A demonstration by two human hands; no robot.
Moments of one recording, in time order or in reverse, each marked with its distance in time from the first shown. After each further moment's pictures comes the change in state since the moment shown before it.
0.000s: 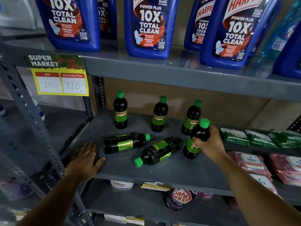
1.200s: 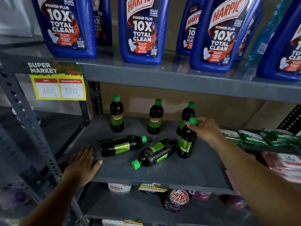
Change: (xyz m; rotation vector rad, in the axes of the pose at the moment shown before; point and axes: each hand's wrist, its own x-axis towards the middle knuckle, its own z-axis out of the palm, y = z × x) left_hand 0.002 0.000 0.001 0.043 -0.020 -0.030; right_hand -0.004 -0.088 -0.017 -0.163 -0.010 0.146
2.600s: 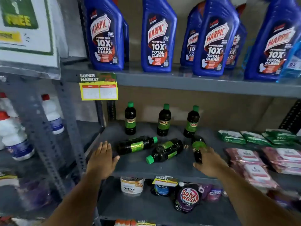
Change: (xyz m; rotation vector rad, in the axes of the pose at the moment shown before) left_hand -0.036 0.019 -0.043 0.049 0.161 0.133; right_hand -0.086 0.082 0.033 -0.674 -0.223 -0.170
